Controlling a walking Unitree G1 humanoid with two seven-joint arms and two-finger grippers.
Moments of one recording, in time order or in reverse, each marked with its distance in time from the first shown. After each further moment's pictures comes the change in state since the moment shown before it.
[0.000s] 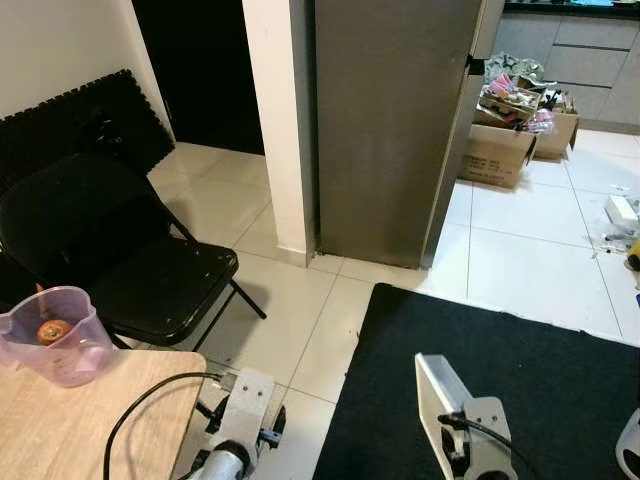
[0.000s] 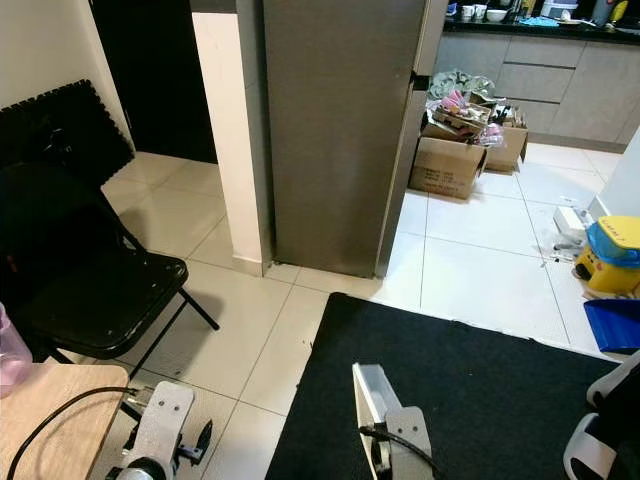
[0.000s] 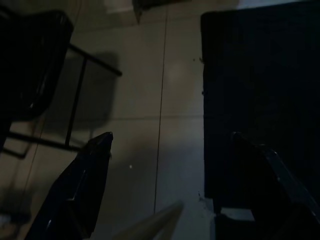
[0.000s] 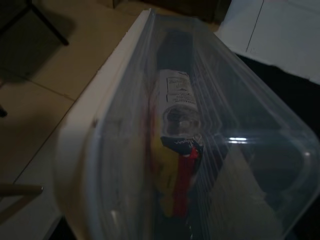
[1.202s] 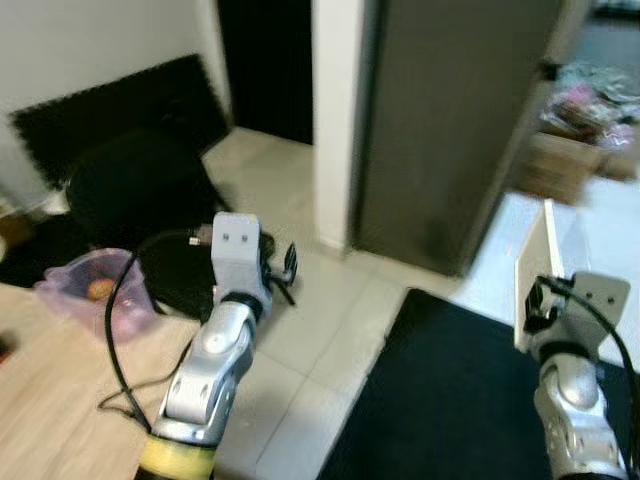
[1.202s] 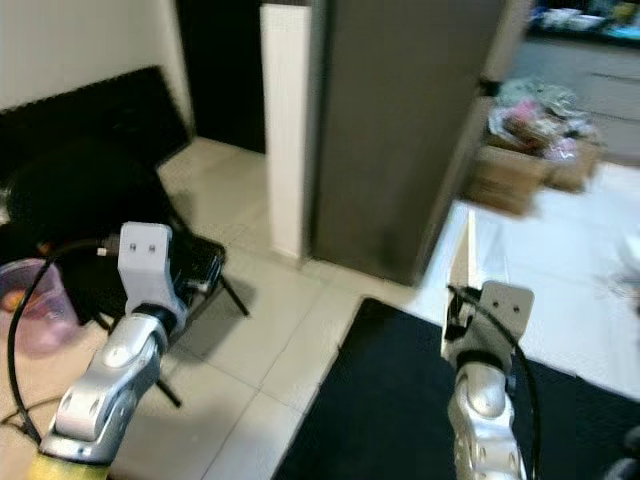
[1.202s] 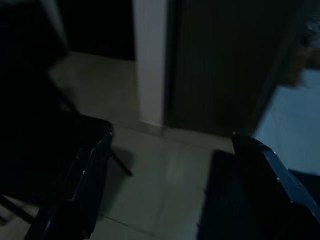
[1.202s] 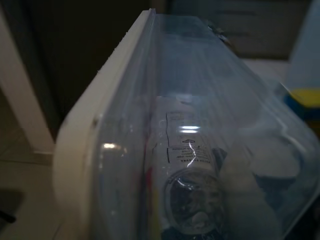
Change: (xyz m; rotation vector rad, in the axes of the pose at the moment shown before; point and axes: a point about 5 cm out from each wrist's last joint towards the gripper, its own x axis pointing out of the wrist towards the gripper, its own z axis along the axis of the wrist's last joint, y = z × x) left arm 0.002 0.036 0.180 -0.242 -0.420 0.092; right arm 0.009 -0.083 0.150 0.234 -0.445 -0.401
